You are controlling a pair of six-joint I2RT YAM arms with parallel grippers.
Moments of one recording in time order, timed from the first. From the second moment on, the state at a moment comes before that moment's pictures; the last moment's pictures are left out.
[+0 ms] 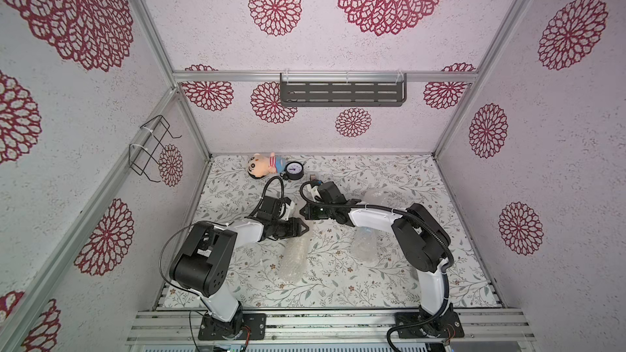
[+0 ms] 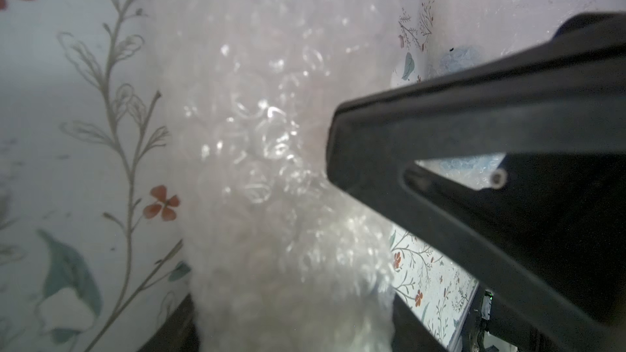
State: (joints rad) left arm -0.34 1.68 0.76 -0.04 0.53 -0.42; right arm 0.77 2.02 1.33 0.01 -0.31 0.66
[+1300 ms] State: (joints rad) left arm -0.38 1.48 0.55 -0.04 0.54 -0.57; right arm 0.77 2.00 1.21 0.16 -0.24 0.69
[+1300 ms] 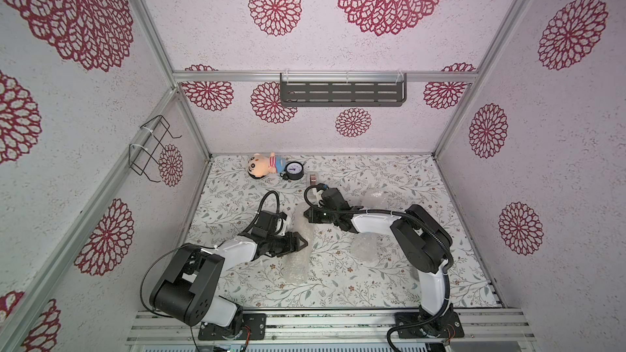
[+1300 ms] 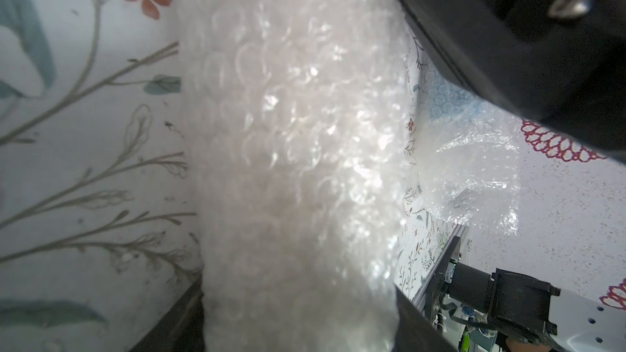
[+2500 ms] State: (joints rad) left arm -0.38 1.52 0.60 -0.09 0.57 -0.52; right arm 0.53 2.33 1.78 -0.11 -0.38 0.66
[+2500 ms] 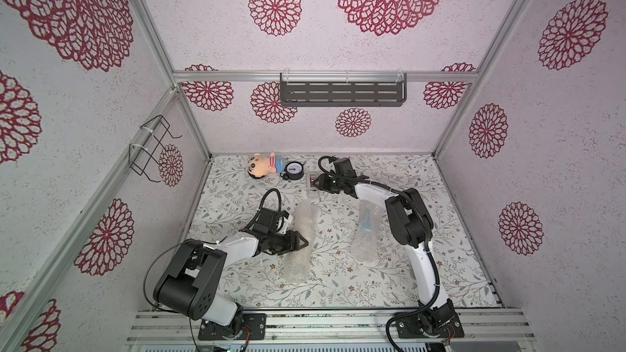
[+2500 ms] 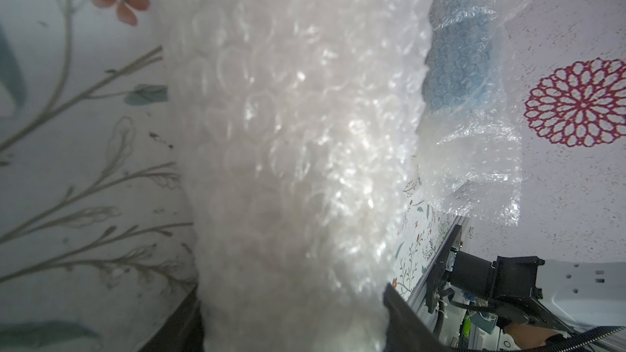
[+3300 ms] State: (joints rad) left arm -0.38 1.53 0.60 -0.09 0.57 -0.52; right arm 0.53 2.38 1.87 -0.22 -0.44 0.69
